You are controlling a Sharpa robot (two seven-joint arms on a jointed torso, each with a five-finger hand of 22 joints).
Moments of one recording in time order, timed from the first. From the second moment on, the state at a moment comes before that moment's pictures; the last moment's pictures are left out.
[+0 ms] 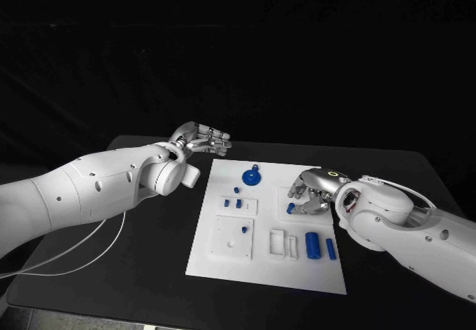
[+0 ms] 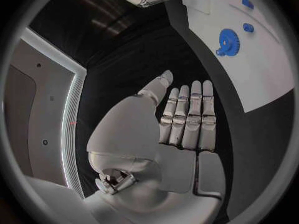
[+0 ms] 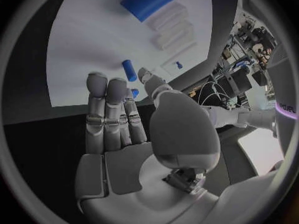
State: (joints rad) left arm 1.33 -0.70 -0.12 1.23 -0.27 -0.32 0.23; left_hand 1.38 -0.03 0.23 -0.19 0.16 1.05 0.14 0.06 0.06 1.11 0.14 0.06 0.06 1.15 0.12 0.07 0.06 0.07 0.98 0.09 0.07 0.52; right arm 0.95 -0.79 0.28 1.59 -1.76 -0.02 -0.31; right_hand 1.30 -0.20 0.34 -0.10 0.16 1.07 0.07 0.07 0.06 1.15 0.08 0.06 0.06 1.43 -0.02 0.83 0.69 0.16 1.47 -0.04 0.45 1.22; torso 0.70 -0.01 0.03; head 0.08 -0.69
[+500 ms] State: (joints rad) left arm 1.33 -0.70 -0.12 1.22 -0.27 -0.32 0.23; left_hand 1.38 -0.03 0.23 -0.19 0.16 1.05 0.14 0.06 0.06 1.11 0.14 0.06 0.06 1.15 0.12 0.07 0.06 0.07 0.98 0.09 0.07 0.52; right arm 0.95 -0.76 0.26 1.57 -1.76 0.01 -0.30; right_hand 1.26 -0.19 0.56 -0.13 0.13 1.11 0.09 0.06 0.06 1.23 0.06 0.06 0.06 1.44 -0.03 0.83 0.69 0.15 1.47 -0.05 0.46 1.22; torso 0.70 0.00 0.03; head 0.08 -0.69
